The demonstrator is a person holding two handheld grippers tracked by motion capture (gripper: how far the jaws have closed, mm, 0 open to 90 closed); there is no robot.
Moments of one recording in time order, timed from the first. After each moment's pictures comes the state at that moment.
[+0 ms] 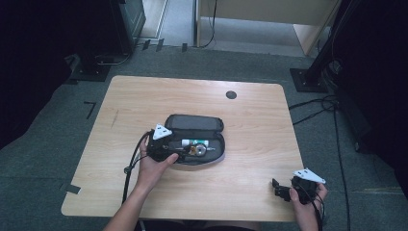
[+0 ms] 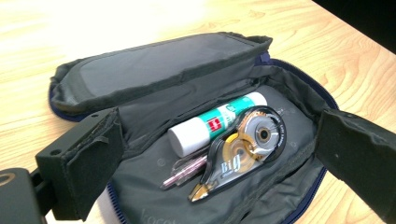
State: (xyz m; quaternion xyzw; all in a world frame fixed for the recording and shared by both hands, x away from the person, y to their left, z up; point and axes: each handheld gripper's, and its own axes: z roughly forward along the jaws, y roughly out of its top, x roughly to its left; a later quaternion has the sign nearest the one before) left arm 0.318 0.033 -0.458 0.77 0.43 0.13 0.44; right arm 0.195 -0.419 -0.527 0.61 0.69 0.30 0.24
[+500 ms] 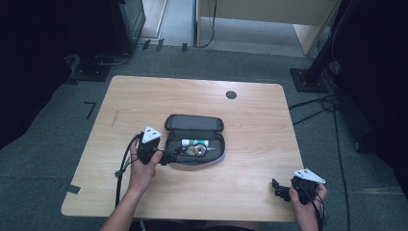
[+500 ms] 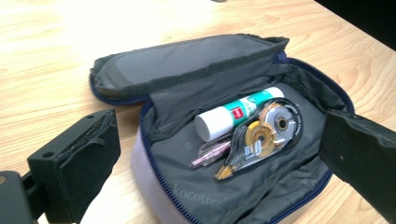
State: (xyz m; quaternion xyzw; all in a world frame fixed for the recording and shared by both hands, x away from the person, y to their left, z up) left arm 0.308 0.059 -0.456 0.76 0.44 0.15 0.45; right arm 0.195 -0.419 -0.527 0.61 0.69 0.30 0.24
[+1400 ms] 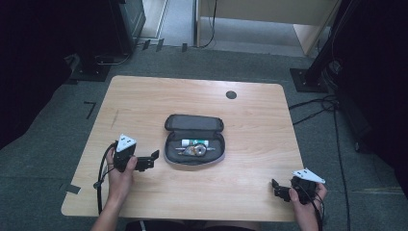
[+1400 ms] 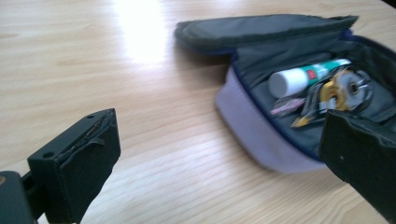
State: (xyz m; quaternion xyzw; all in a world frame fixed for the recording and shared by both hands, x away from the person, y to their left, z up) left arm 0.292 0.127 -0.478 0.74 0.49 0.18 0.43; right arm 0.195 -0.419 -0.527 0.61 0.69 0.30 0.24
